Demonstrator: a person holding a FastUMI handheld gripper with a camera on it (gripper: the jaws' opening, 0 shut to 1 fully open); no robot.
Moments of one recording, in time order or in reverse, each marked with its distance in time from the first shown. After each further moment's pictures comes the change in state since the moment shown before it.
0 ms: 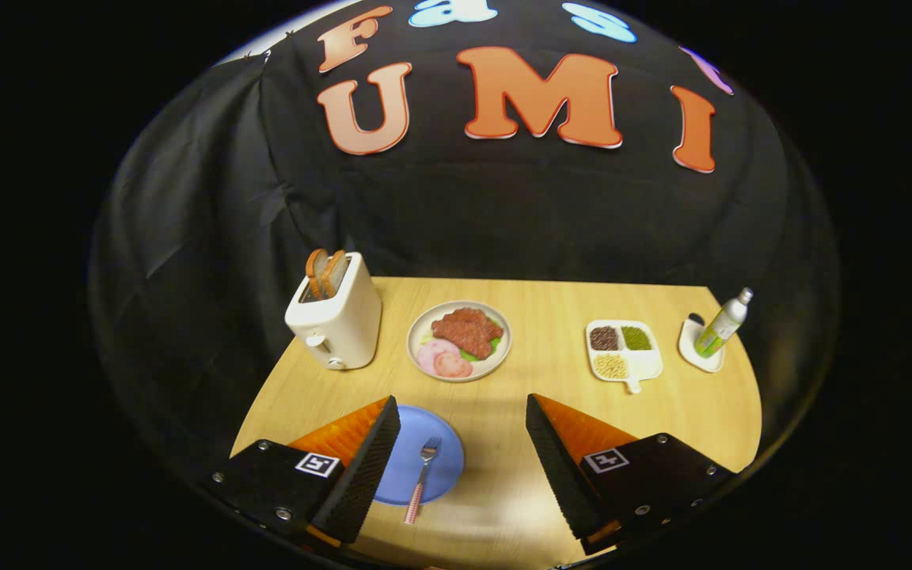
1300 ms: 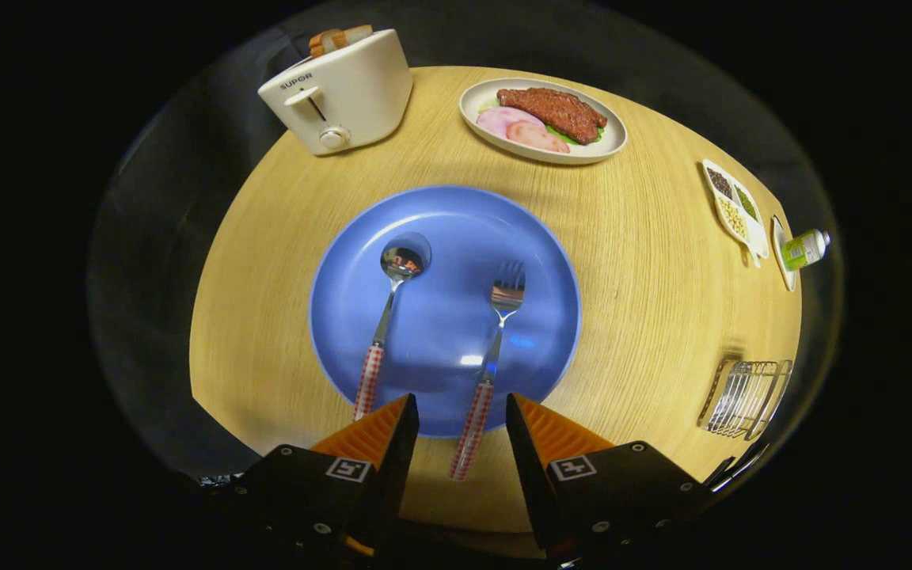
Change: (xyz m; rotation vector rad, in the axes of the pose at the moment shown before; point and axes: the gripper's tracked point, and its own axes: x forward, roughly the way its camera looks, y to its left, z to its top) arm 0.068 0.055 -0.203 -0.119 0.668 -0.003
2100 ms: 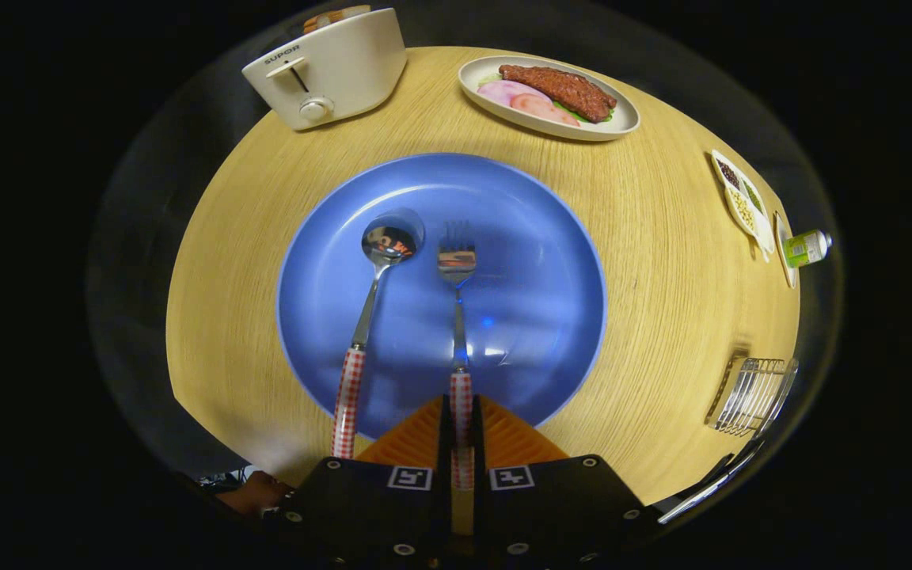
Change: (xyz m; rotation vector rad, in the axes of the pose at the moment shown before) arm 0.019 -0.003 0.000 0.002 0.049 -0.031
